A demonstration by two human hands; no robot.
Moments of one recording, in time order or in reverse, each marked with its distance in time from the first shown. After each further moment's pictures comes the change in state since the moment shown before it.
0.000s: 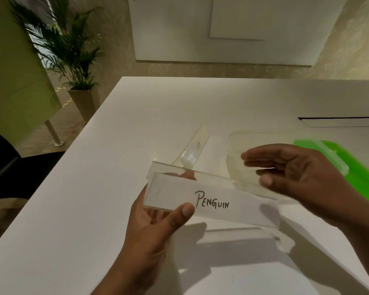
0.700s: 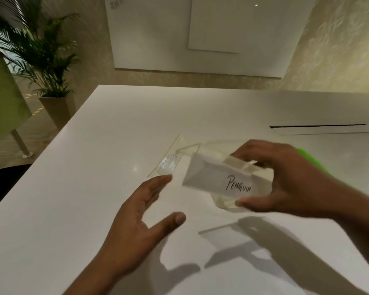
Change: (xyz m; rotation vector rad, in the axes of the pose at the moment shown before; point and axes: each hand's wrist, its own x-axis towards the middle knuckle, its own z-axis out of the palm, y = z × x) left_hand 0.033 -0.012 -0.013 0.742 -0.123 0.071; right_hand 0.009 -0.036 -0.029 -0.799 -0.152 -0.246
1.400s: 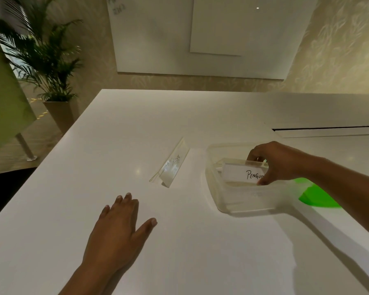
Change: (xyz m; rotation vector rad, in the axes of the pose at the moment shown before) left_hand 0.004 -0.080 -0.032 1.014 0.023 -0.204; right_hand 0.030 0.152 0.024 -0.247 -0.334 0.413
